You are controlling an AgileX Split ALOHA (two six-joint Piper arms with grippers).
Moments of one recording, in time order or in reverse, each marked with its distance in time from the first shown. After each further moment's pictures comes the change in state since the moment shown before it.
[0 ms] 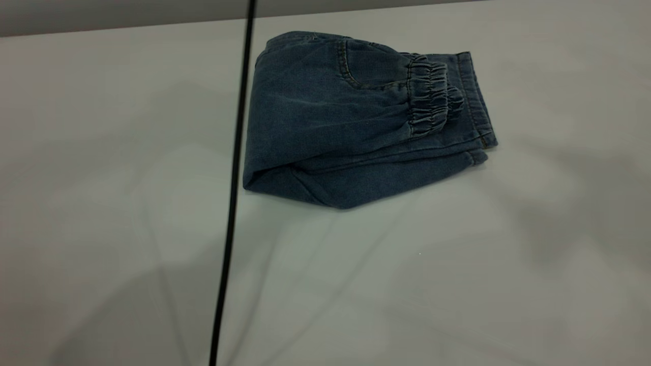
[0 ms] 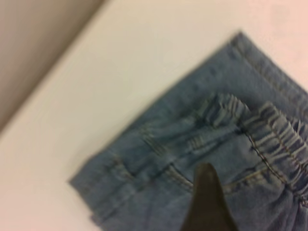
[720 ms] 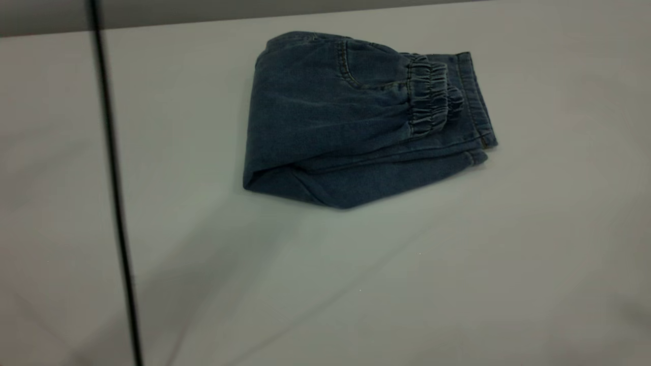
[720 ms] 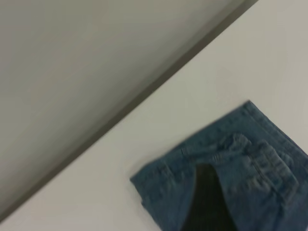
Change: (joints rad) left arm 0.000 -0.488 0.240 0.051 -0.002 -0.070; right arm 0.000 -0.613 0.710 0.000 0.000 -0.135
